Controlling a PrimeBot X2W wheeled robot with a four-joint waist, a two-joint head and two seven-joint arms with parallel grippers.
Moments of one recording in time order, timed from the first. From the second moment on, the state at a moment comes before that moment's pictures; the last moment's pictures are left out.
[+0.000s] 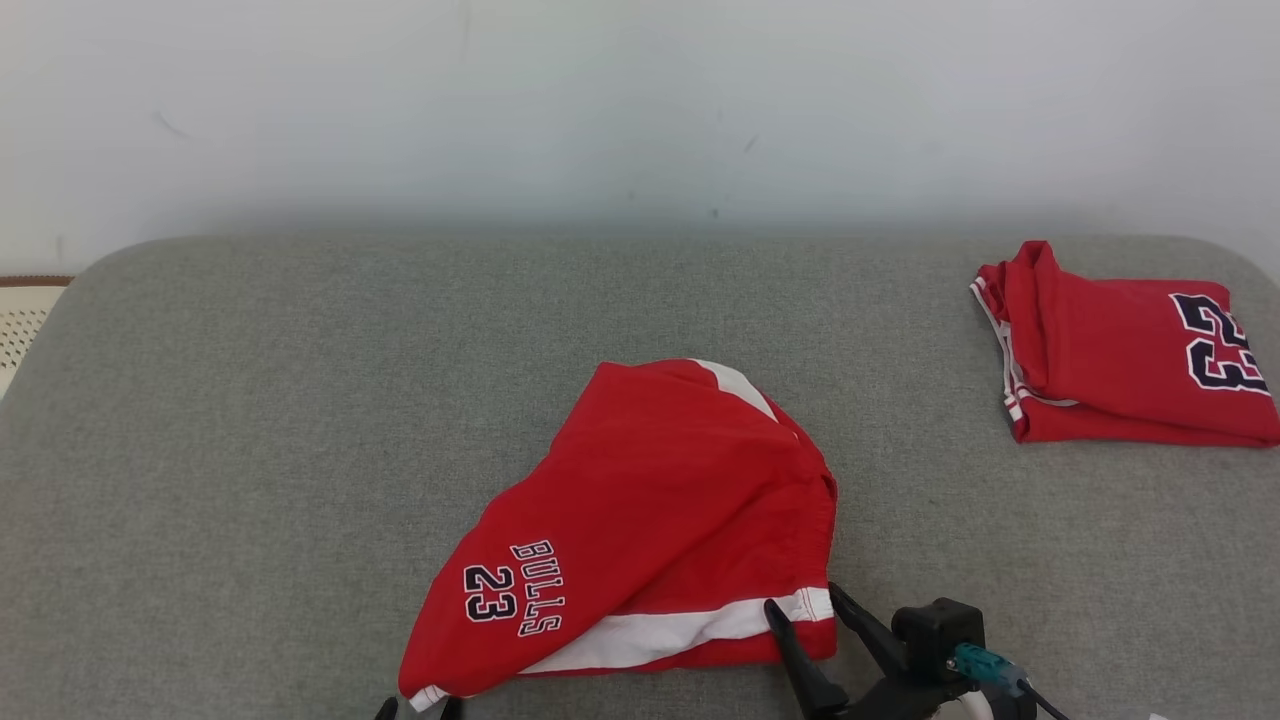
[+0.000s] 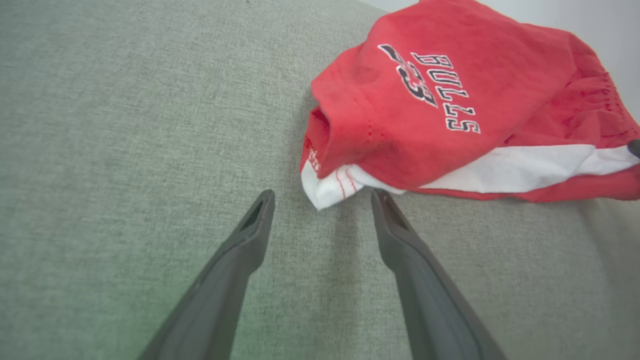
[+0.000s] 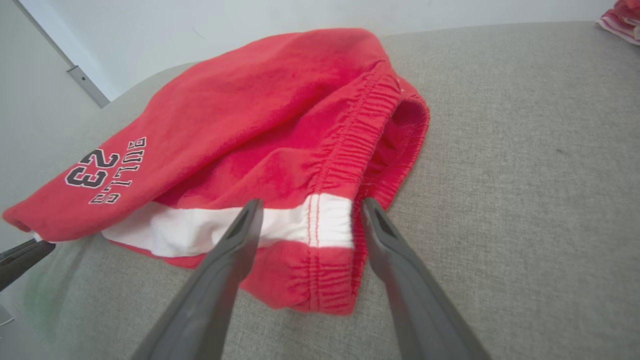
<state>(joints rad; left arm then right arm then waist) -0.12 0.06 -0.15 0.52 -0.29 -0.13 -0.26 -0.25 -0.17 0.62 0.51 0.43 0.13 -0.21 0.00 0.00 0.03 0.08</state>
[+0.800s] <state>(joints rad) -0.09 0.08 -0.16 0.43 -0.30 -0.13 -0.26 -0.30 -0.19 0.69 0.54 0.52 0.13 -0.26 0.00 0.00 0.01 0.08</state>
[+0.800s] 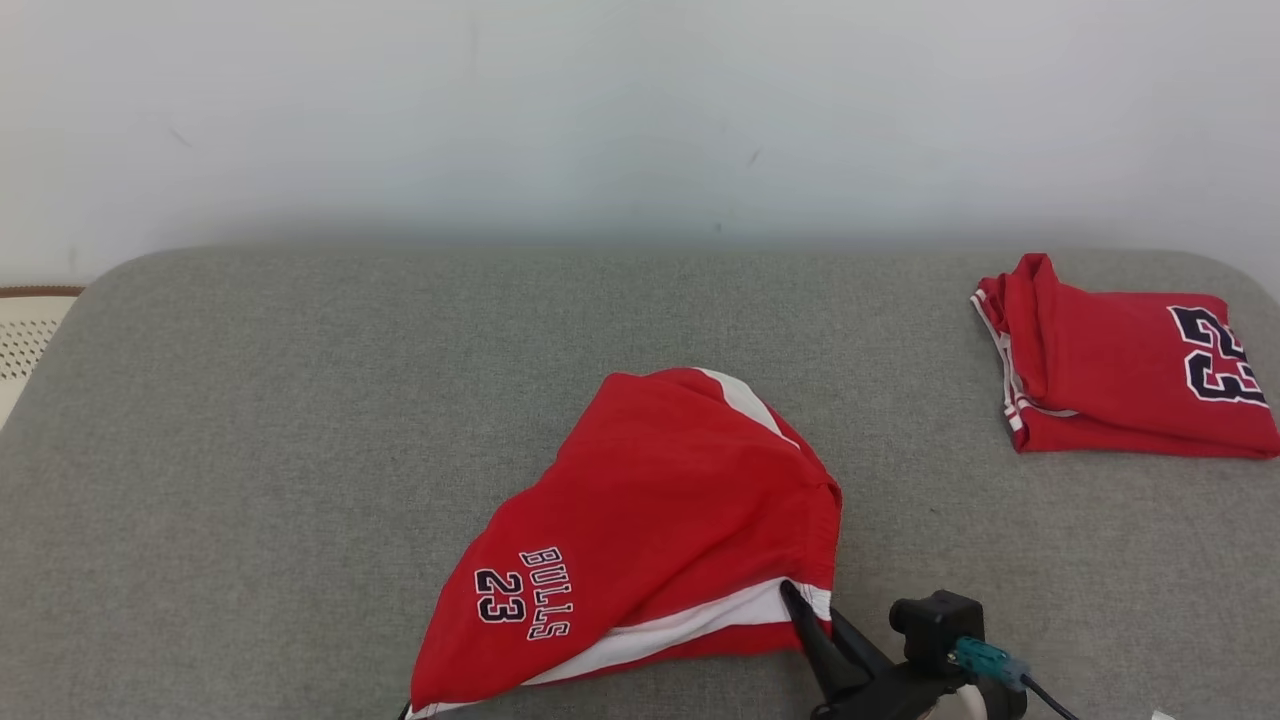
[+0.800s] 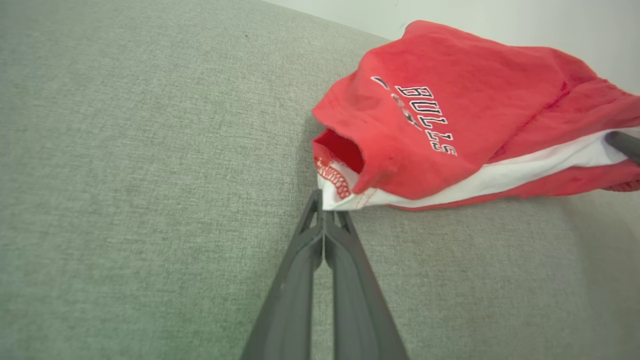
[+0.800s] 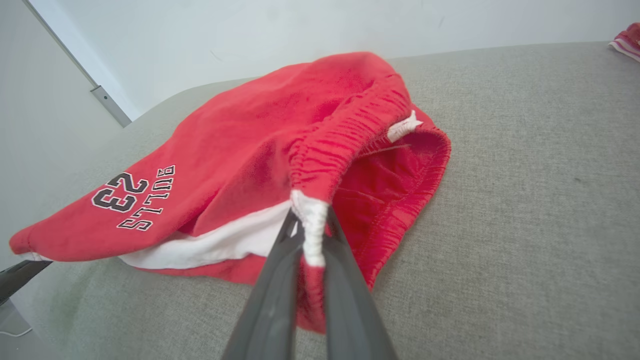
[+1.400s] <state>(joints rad) -0.06 0.22 -0.19 0.02 -0.28 -0.13 -0.18 -0.25 -0.34 0.63 0.15 0.68 0.13 -0.13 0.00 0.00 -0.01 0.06</state>
